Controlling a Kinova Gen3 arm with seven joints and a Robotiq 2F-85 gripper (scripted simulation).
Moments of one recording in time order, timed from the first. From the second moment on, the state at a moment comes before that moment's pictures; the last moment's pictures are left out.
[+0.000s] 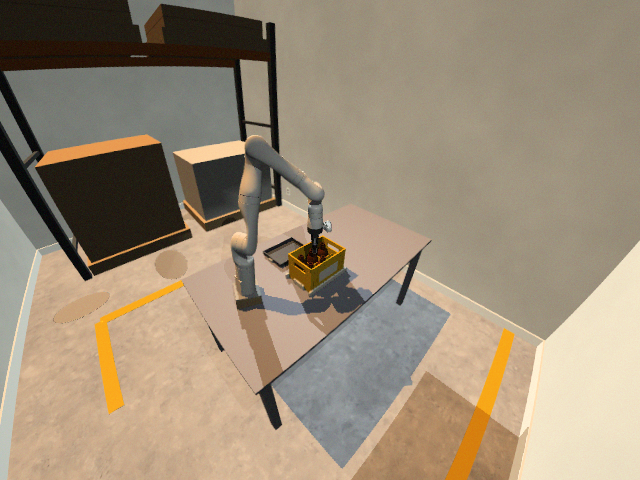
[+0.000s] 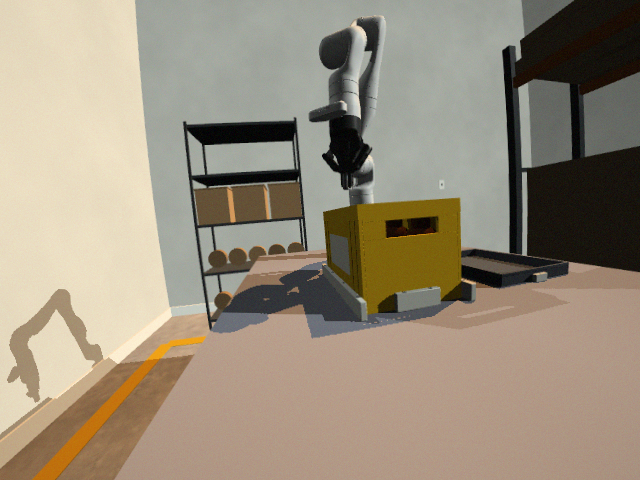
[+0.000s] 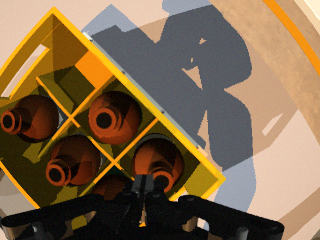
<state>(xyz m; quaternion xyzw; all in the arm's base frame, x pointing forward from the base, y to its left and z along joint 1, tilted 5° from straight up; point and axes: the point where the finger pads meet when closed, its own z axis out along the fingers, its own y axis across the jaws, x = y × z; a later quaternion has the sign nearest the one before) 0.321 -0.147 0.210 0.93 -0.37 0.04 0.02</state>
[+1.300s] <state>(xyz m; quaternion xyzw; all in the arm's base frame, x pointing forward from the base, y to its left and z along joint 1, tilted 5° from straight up) 0.295 -0.146 0.210 0.93 -0.37 0.05 0.00</state>
